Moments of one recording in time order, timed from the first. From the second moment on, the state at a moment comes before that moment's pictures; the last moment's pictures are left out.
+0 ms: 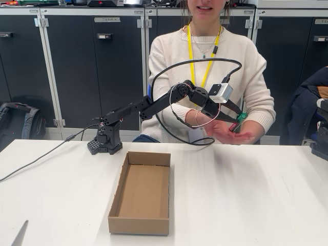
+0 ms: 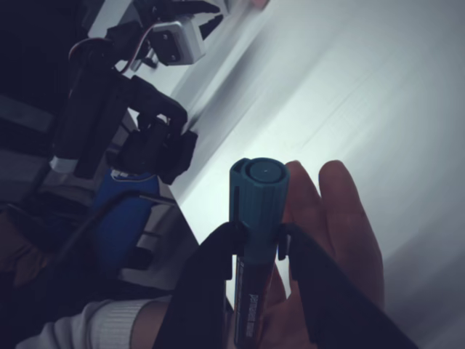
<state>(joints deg) -74.8 34.1 -7.9 67.6 -46.7</state>
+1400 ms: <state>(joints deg) -63.9 37.5 -7.7 75.5 -48.4</state>
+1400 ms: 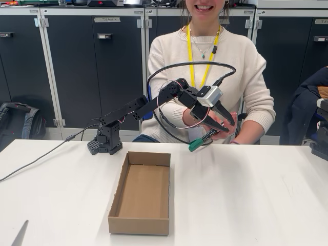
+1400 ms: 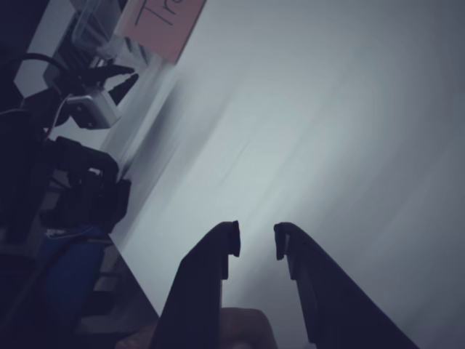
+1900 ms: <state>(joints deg) -55.5 57.3 6.1 73.4 -50.2</state>
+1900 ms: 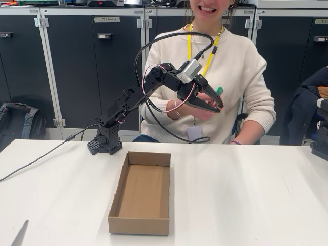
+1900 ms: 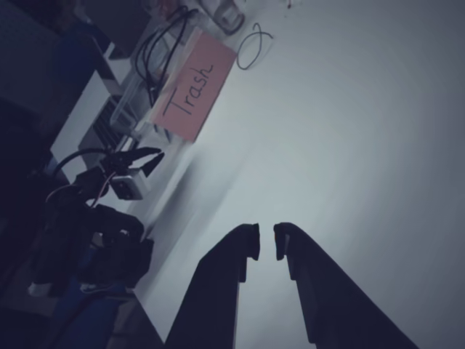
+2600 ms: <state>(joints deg) -19.2 78.9 60.7 52.2 -52.0</state>
